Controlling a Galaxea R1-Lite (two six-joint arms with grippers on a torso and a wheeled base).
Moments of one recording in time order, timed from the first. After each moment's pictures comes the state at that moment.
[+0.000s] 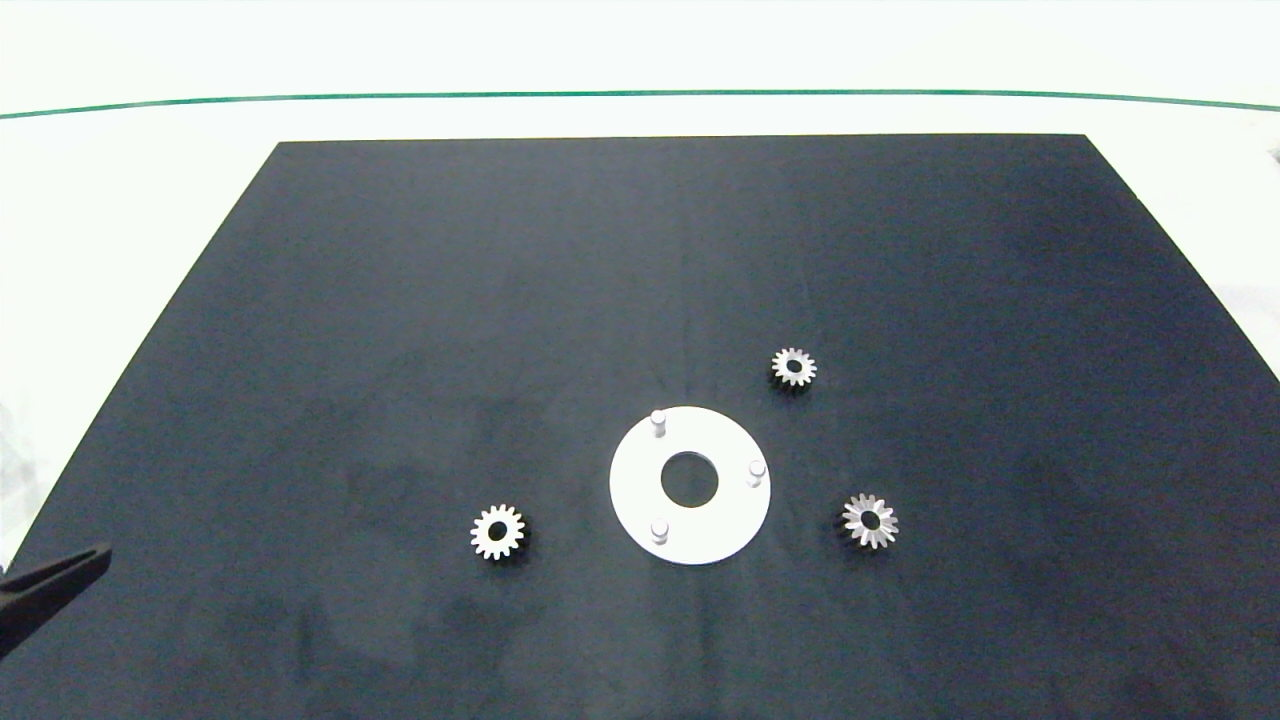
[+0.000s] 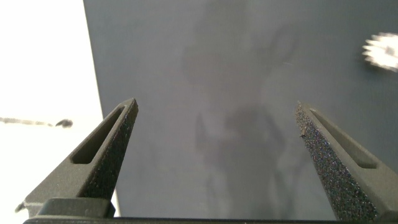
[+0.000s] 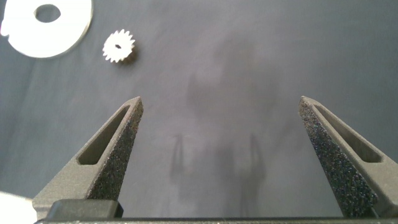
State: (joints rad) left arm 0.05 0.86 -0.87 0.43 0.05 0.29; right arm 0.17 0.67 -0.56 0.19 0.02 -0.09
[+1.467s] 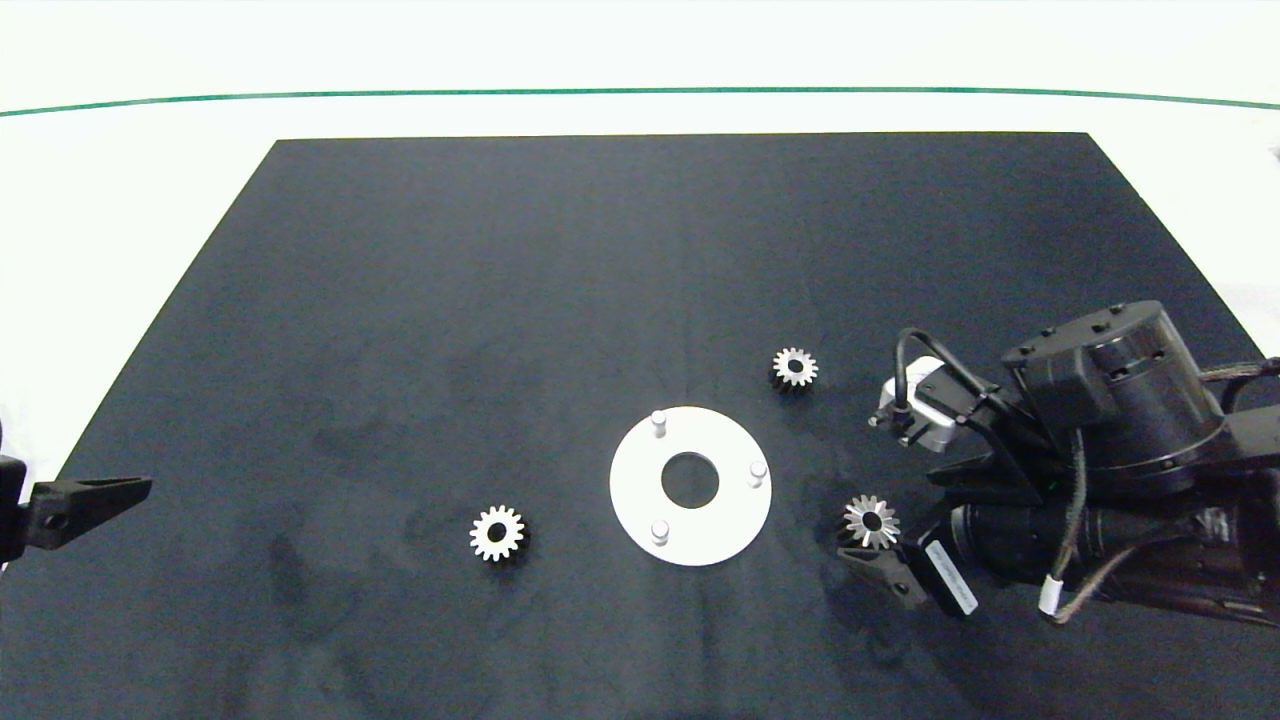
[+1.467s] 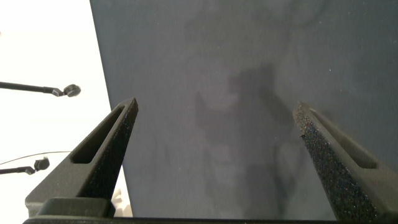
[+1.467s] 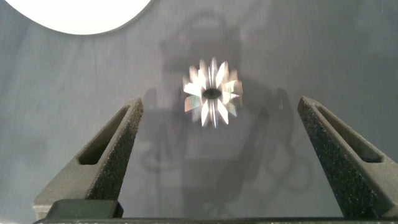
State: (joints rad) left arm 0.12 1.06 -0.99 0.48 0.06 0.30; right arm 0.64 1.55 -0.95 0.16 -0.24 -0.12
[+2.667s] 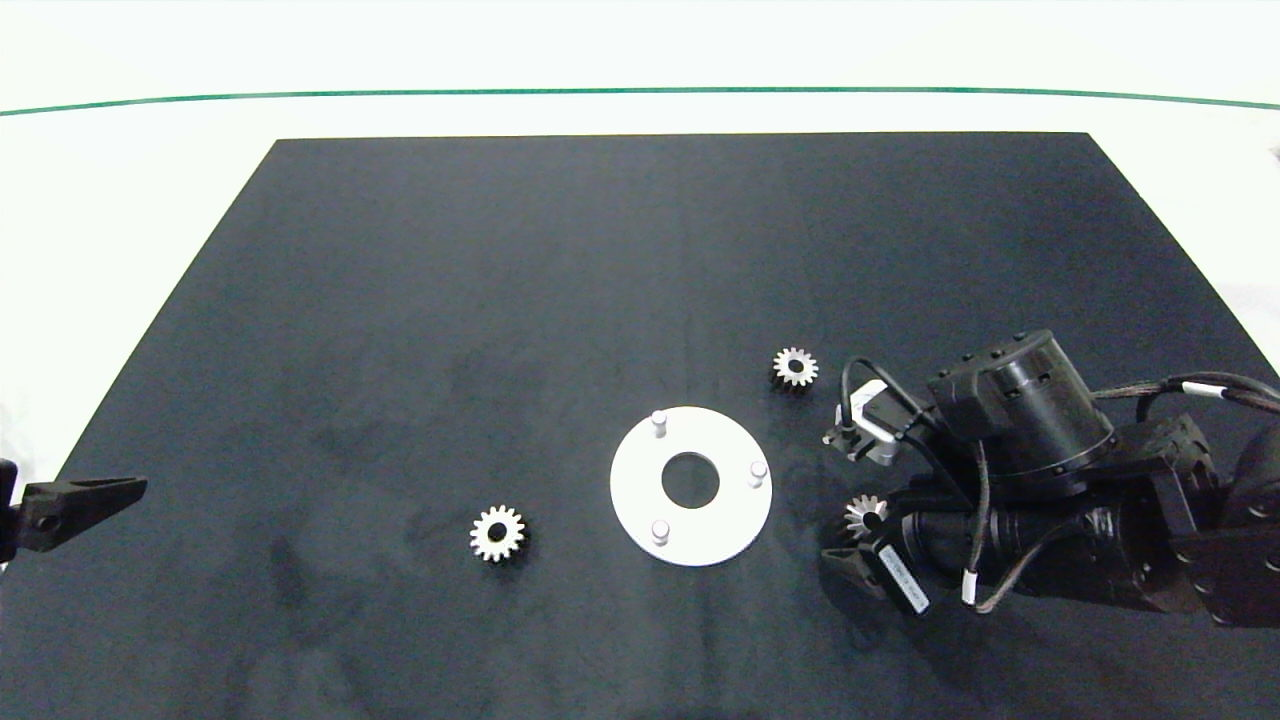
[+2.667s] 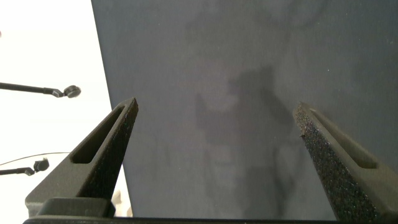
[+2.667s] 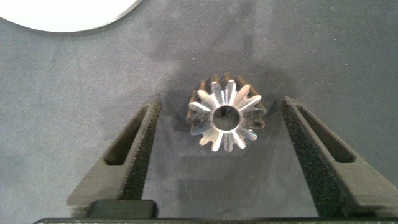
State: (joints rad) left arm 0.12 1.05 -0.99 0.49 0.06 0.30; right arm 0.63 1.64 -0.95 0.13 -0.23 -0.12
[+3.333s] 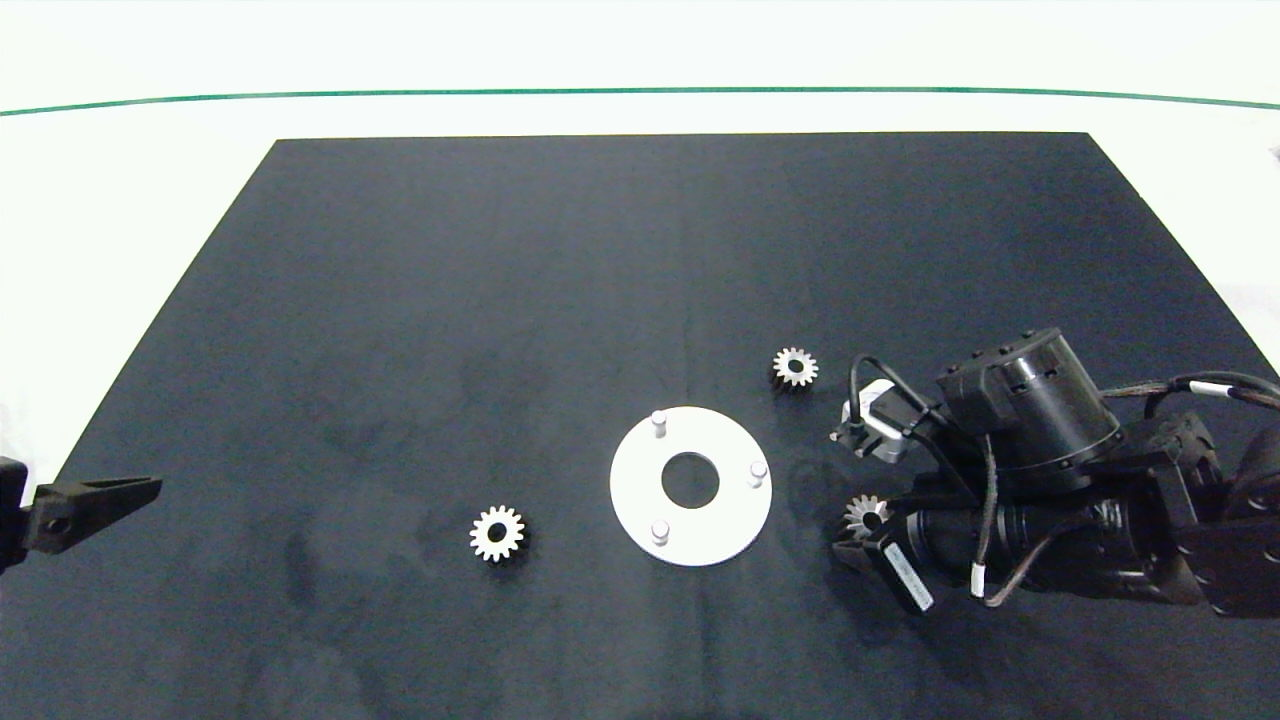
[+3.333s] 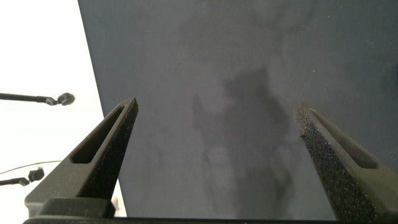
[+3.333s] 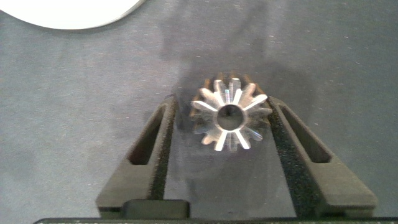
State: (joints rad) left arm 0.08 1.05 -0.99 0.49 0.06 0.29; right arm 0.60 1.64 -0.94 0.13 -0.18 -0.12
